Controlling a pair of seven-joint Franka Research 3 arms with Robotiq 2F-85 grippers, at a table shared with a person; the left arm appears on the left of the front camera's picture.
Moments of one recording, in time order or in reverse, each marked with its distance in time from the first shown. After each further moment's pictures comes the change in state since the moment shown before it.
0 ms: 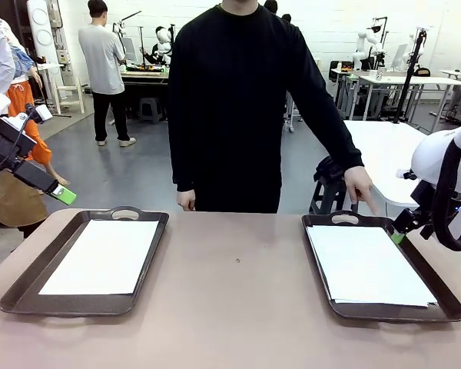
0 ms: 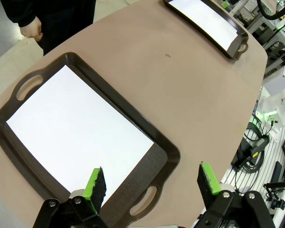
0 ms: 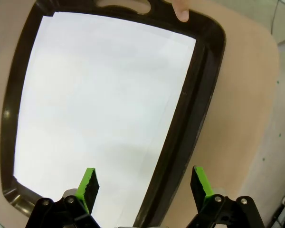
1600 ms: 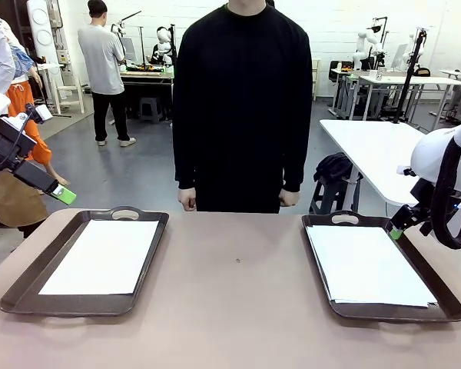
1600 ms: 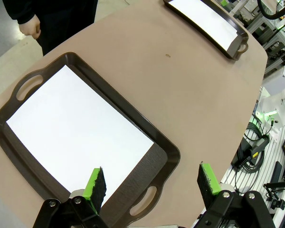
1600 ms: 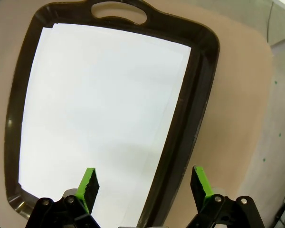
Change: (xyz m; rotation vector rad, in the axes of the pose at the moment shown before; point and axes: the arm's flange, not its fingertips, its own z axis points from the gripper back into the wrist) left arm 0.000 0.000 0.000 0.000 0.000 0.000; right arm 0.003 0.002 0.005 -0.010 -0.025 -0.023
